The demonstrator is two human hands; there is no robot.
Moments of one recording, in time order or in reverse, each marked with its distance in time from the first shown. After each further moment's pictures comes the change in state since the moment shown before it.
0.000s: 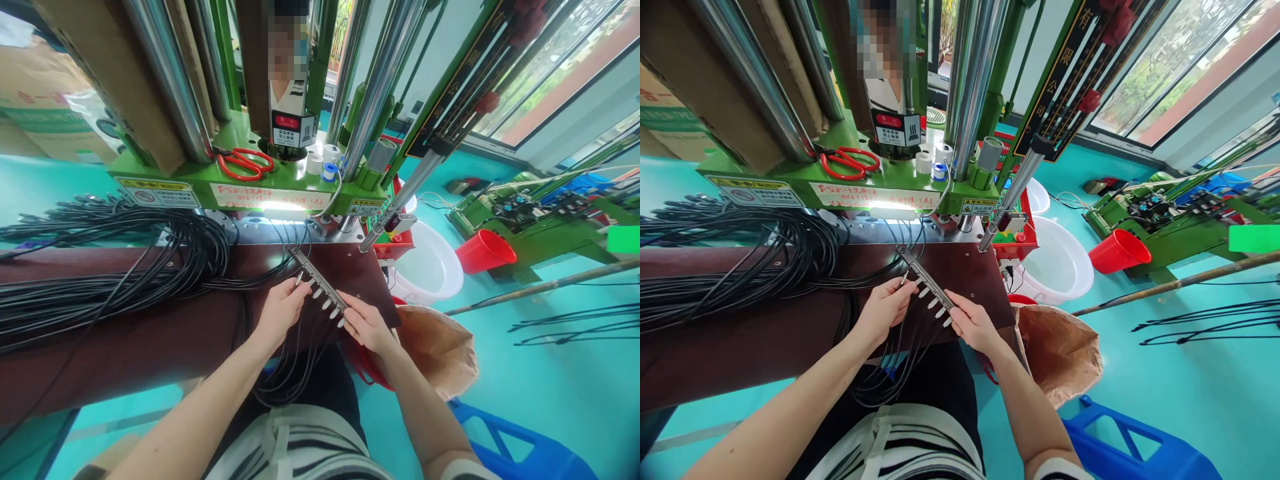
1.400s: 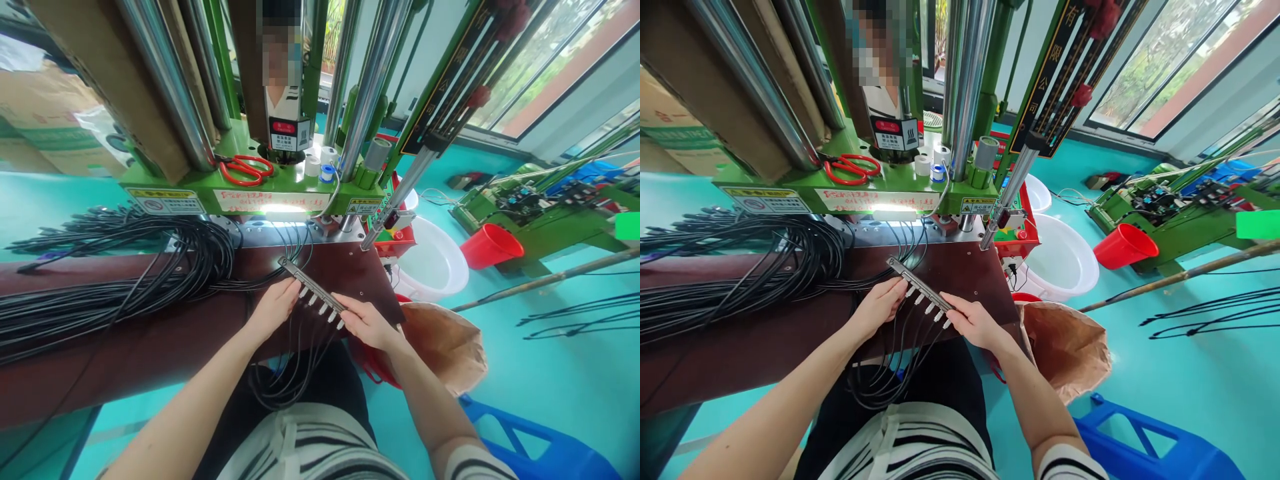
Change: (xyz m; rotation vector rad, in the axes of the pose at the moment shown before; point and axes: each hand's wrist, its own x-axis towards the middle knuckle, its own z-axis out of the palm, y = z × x) left_hand 0.003 0.010 -0.025 0.294 -0.106 -0.001; right_hand 0.000 -0.019 -0.004 -0.347 -0.186 -0.106
